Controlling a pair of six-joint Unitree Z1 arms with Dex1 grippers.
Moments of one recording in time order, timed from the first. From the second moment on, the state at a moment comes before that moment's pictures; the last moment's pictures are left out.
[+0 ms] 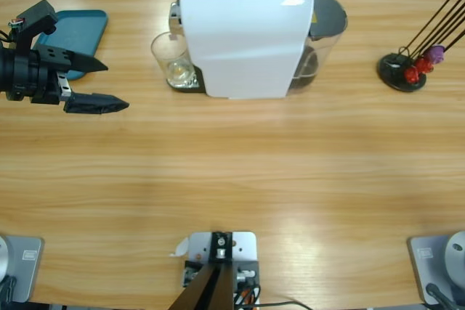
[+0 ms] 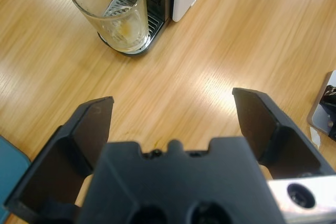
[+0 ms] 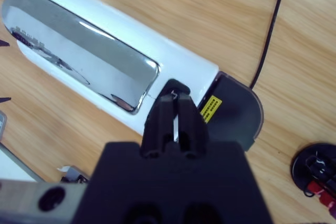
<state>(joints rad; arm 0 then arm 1) -0.47 1.42 -0.81 0.29 -0.37 0.36 0.53 1.87 -1.91 1.09 0.19 0.07</state>
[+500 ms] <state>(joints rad) -0.47 1.41 -0.81 0.29 -0.37 0.36 0.55 1.77 -1.98 1.09 0.12 0.07</state>
